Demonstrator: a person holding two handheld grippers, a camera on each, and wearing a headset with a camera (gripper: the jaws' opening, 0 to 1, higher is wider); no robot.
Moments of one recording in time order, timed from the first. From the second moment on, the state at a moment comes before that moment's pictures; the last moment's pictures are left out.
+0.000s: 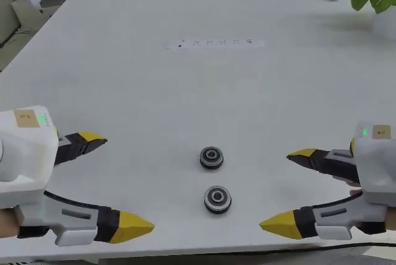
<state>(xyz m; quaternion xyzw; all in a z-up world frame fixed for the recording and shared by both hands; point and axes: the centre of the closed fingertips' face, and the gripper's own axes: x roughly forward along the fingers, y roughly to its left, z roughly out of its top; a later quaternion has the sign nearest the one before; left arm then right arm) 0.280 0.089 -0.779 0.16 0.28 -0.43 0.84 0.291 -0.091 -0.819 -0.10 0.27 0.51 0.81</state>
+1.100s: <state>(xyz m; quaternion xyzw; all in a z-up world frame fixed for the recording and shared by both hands) 0.284 0.055 -0.788 0.17 0.27 -0.51 0.80 0.299 -0.076 -0.830 -0.12 0.25 0.54 0.79</state>
